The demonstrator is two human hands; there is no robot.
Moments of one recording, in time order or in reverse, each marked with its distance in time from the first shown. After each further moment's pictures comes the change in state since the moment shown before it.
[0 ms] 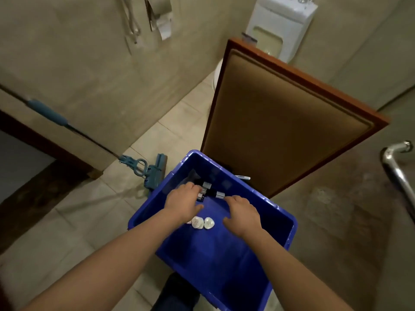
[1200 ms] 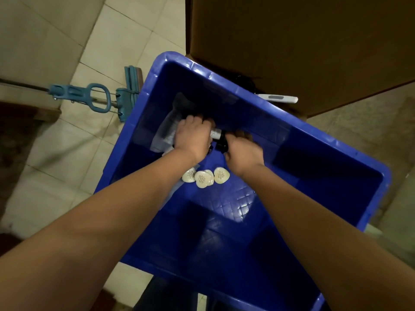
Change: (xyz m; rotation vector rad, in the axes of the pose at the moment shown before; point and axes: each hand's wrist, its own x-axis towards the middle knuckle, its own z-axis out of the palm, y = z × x) left_hand 0.169 -0.053 0.153 0.174 -0.136 0.091; right_hand 0.171 0.031 0.151 0.022 -0.078 0.179
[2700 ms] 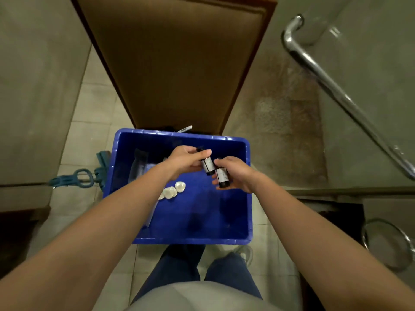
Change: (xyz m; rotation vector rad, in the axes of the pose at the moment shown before) left_hand -0.134 0.142 -0.146 -1.156 -0.477 -0.019; right_hand -0.251 0.059 -0.133 1.519 -0.108 0.412
